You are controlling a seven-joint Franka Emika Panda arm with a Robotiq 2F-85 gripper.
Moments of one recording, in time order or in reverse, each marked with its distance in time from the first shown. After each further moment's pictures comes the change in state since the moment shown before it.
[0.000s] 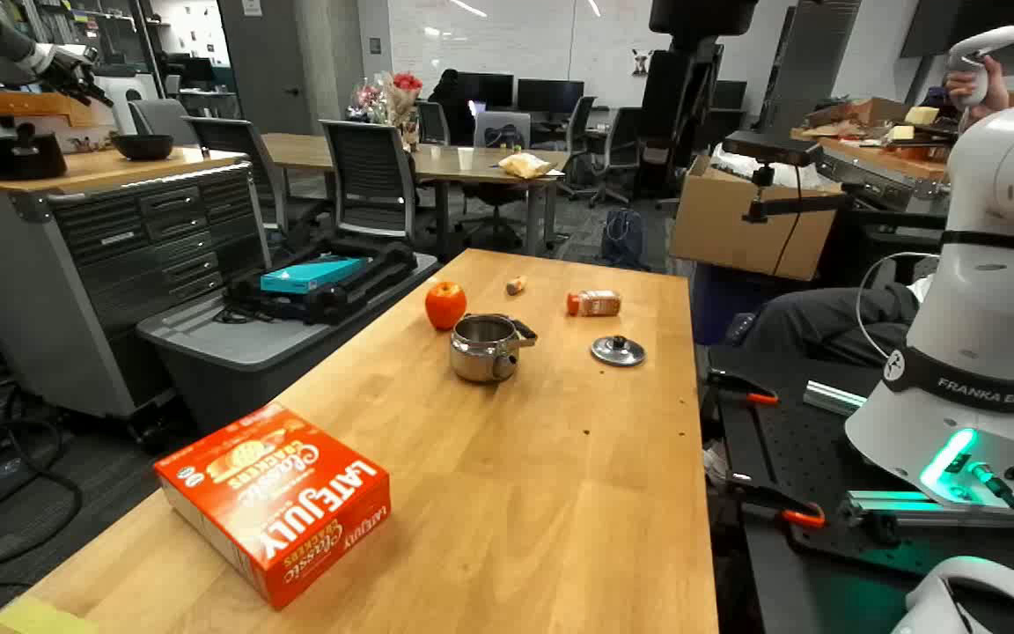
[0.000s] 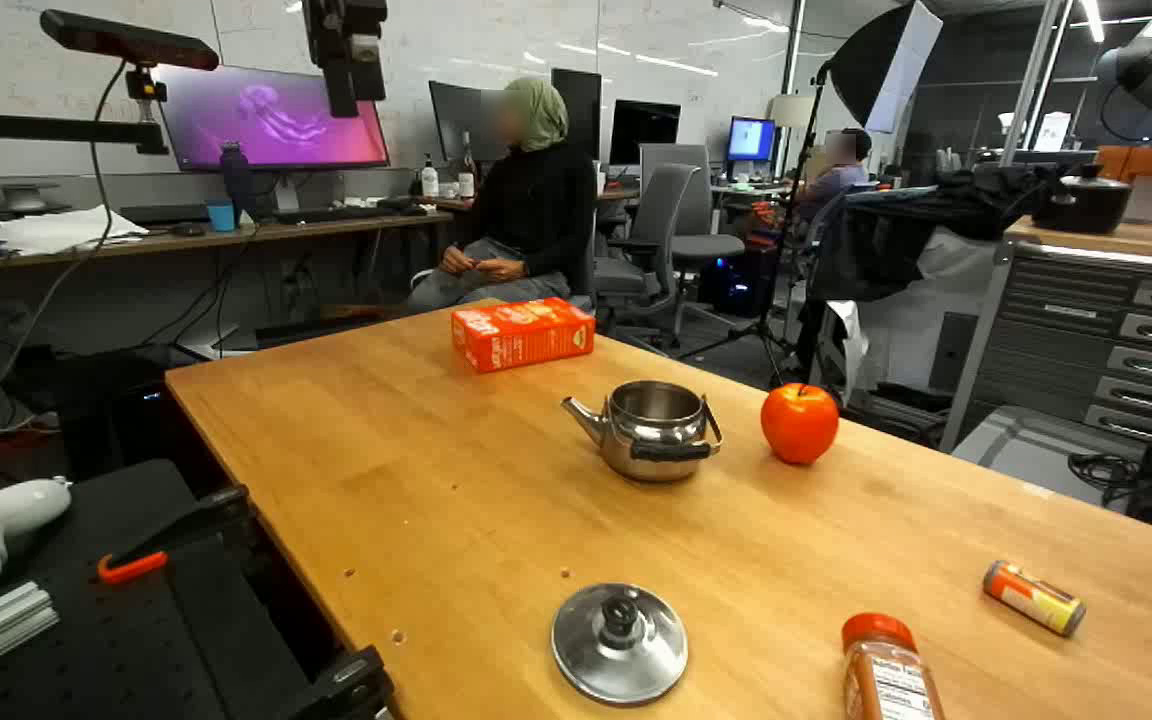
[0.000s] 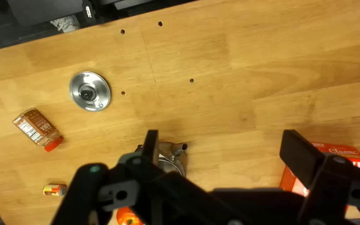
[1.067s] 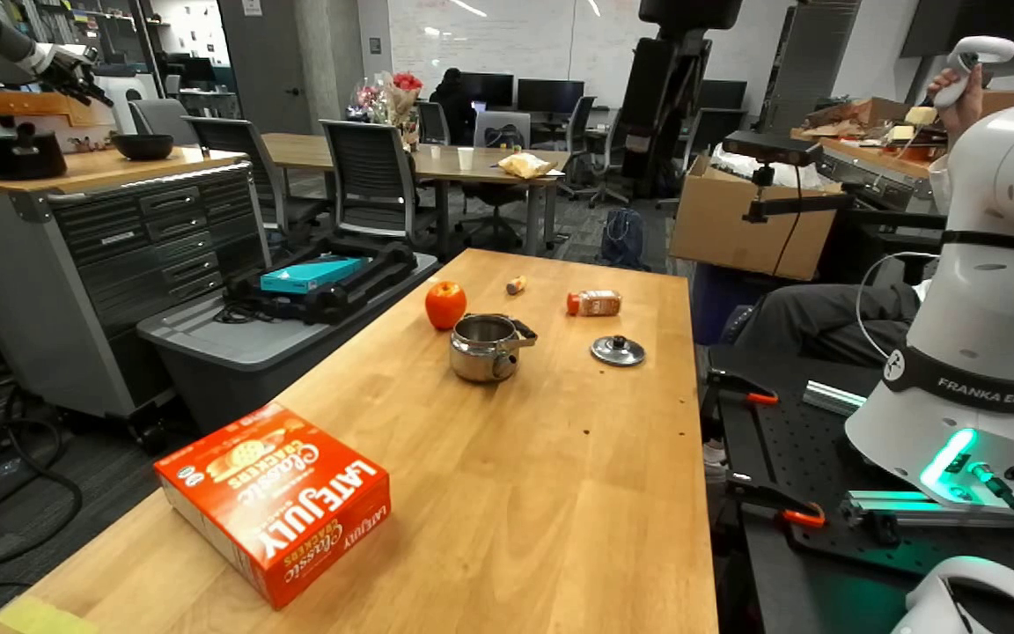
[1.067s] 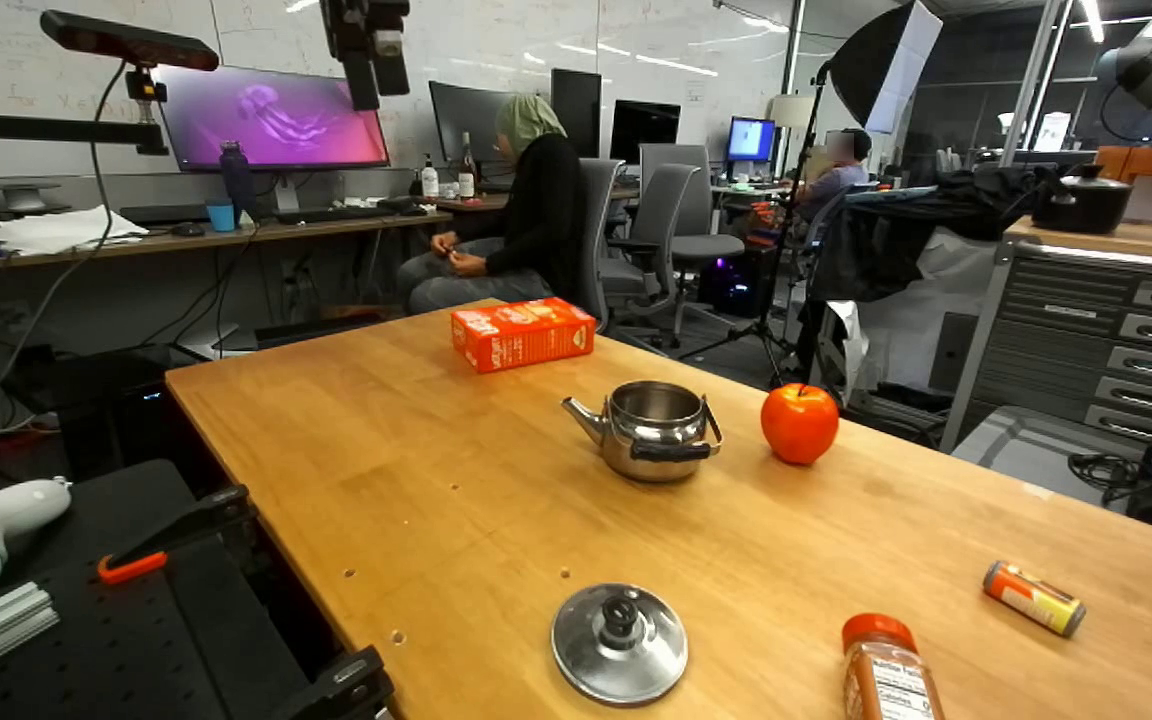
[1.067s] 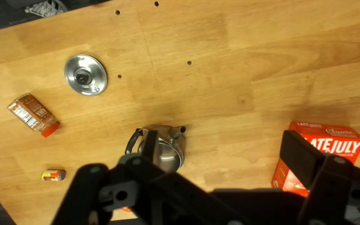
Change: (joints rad) arm -0.001 -0.001 -0.020 -0.004 -0.018 0.067 0.000
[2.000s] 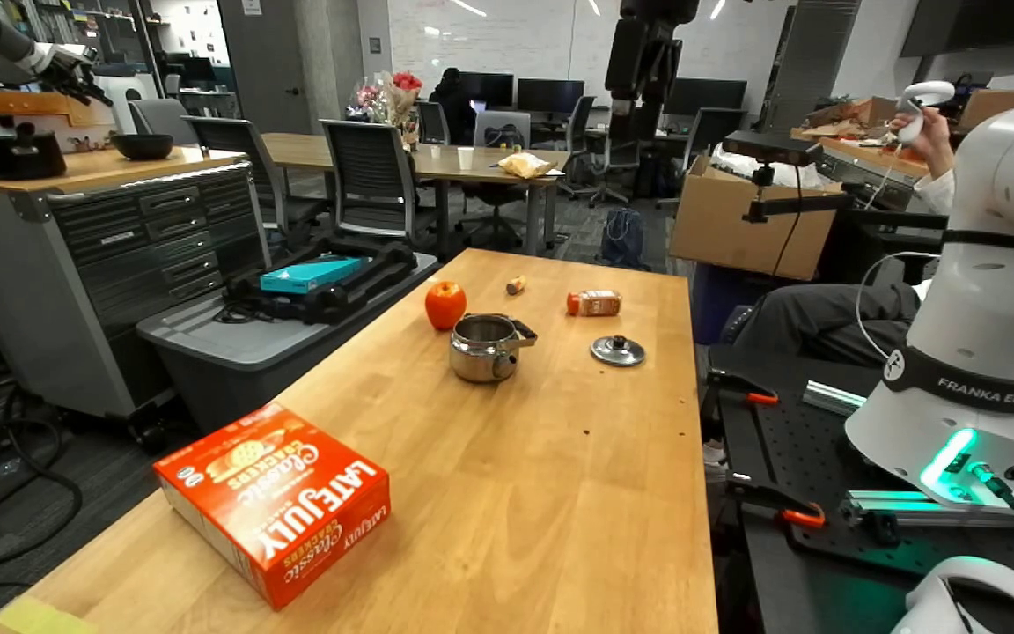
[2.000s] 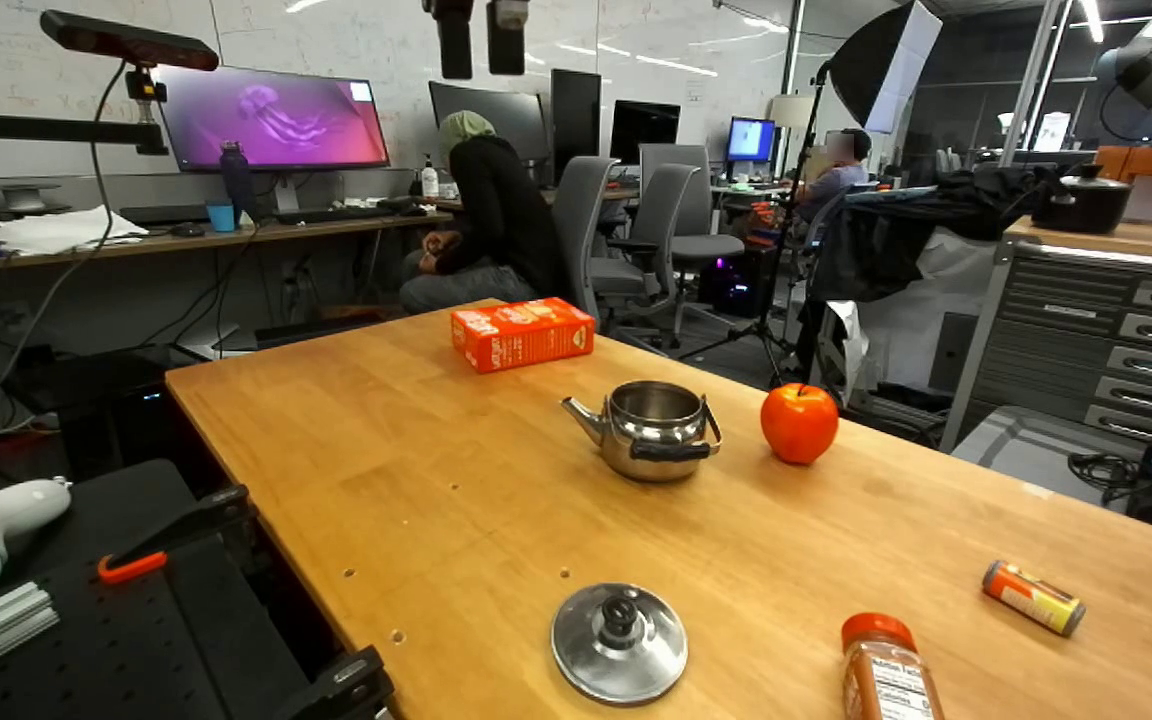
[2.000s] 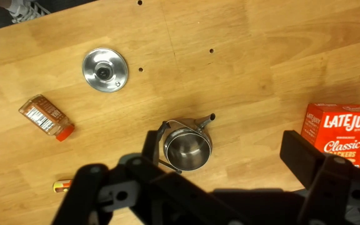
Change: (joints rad) arm -0.054 0.064 -0.275 0.071 -0.001 -0.044 -0.249
